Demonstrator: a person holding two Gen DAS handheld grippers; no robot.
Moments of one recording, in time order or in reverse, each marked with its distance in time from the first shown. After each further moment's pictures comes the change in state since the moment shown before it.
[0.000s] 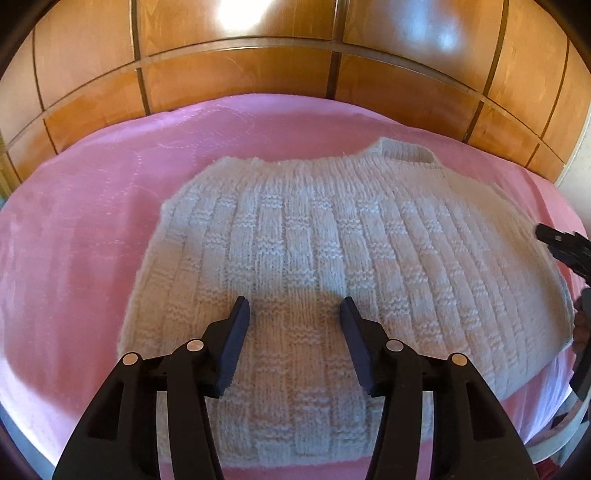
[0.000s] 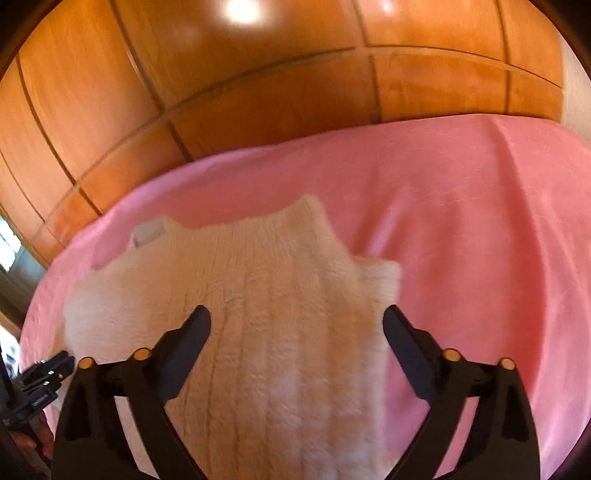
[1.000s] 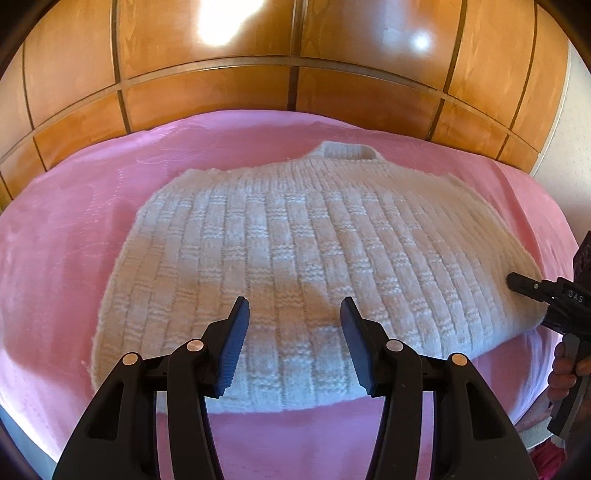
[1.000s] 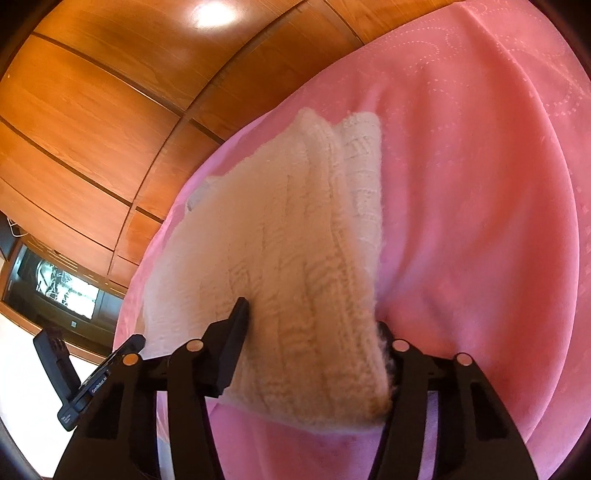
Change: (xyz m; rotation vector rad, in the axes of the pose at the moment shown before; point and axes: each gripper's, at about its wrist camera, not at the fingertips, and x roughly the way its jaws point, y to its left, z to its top) left arm -0.033 -0.039 -0.022 0.062 -0.047 -0.065; right arm -0.021 -0.032 -0.077 0.262 0.117 0.316
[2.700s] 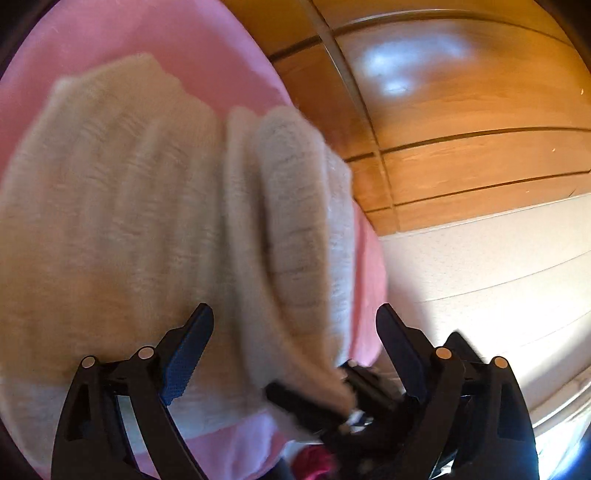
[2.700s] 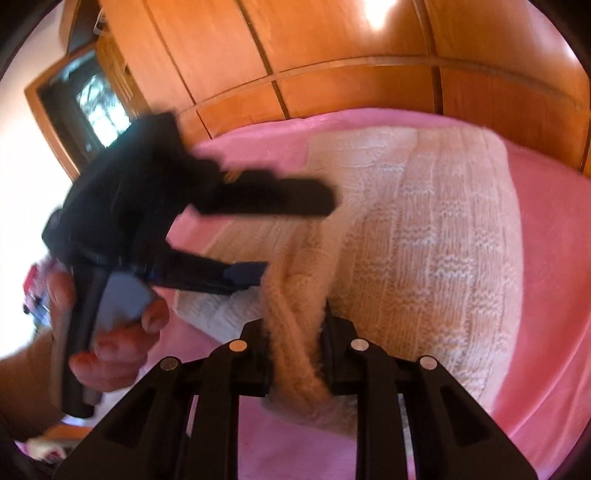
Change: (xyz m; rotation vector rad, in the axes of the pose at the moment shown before) left arm 0.062 0.103 0.042 -0.555 0.260 -0.867; right arm 0.101 0.256 -0.081 -0.684 0.168 0.002
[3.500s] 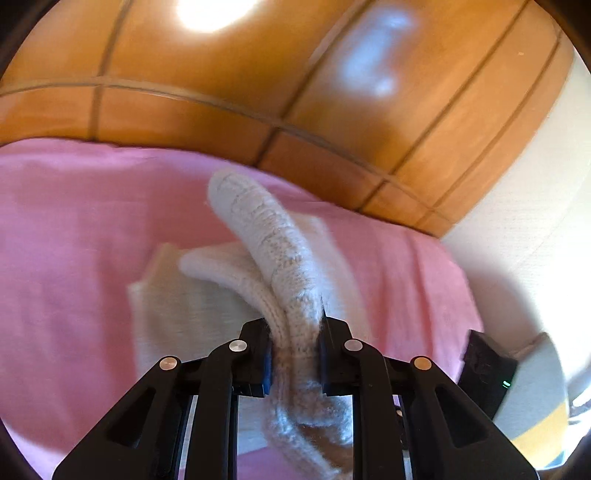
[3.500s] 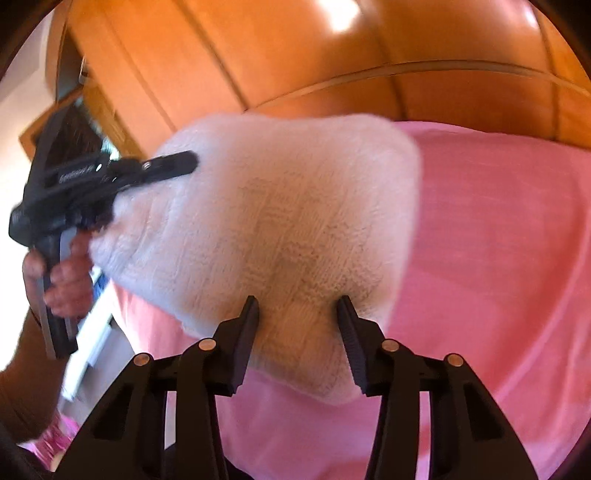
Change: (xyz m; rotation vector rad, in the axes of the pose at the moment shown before) left arm -0.098 -0.092 -0.014 0.430 -0.229 0.434; right arm -0.025 -0.019 -0.011 0.131 -0.090 0.042
